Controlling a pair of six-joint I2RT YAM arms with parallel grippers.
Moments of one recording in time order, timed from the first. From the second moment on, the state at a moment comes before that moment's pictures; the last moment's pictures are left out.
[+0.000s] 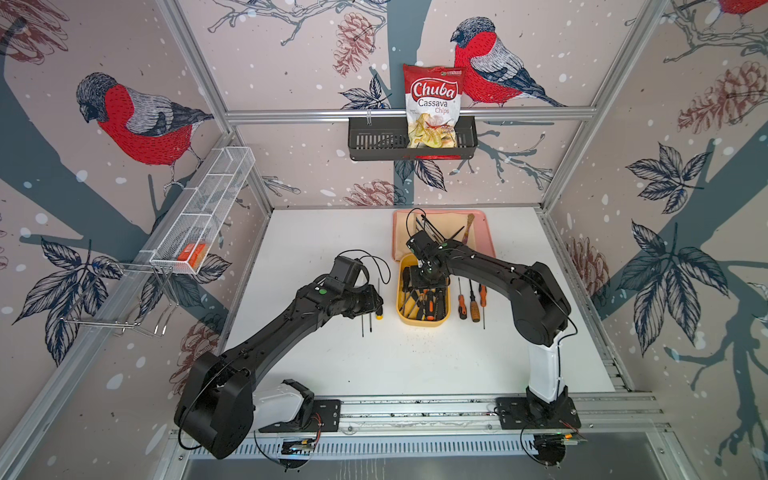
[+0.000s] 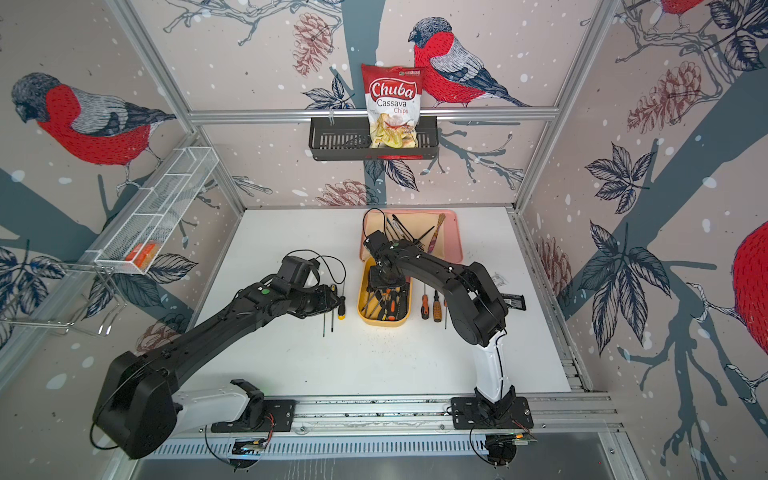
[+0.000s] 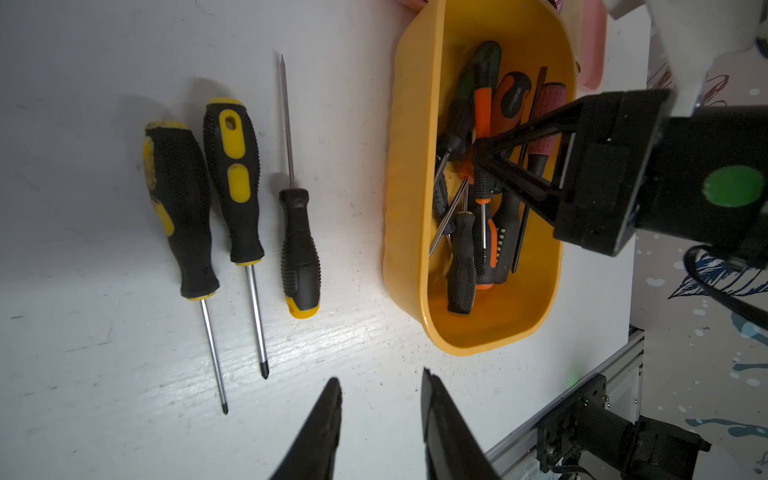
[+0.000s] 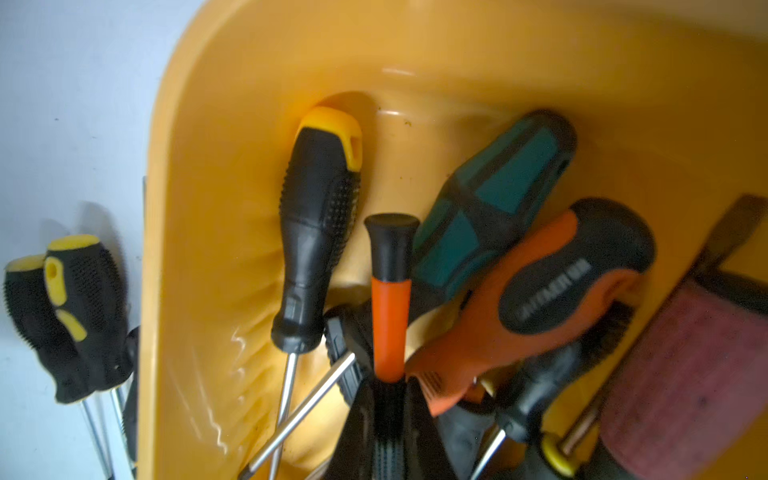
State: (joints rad) left arm -0.50 1.25 0.83 -0.53 0.32 -0.65; right arm 0.75 1.99 1.54 -0.79 0.00 0.52
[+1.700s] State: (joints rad) left arm -0.67 1.55 1.08 -0.44 0.34 -0.66; right arm 0.31 1.66 0.95 -0.68 0.15 0.42
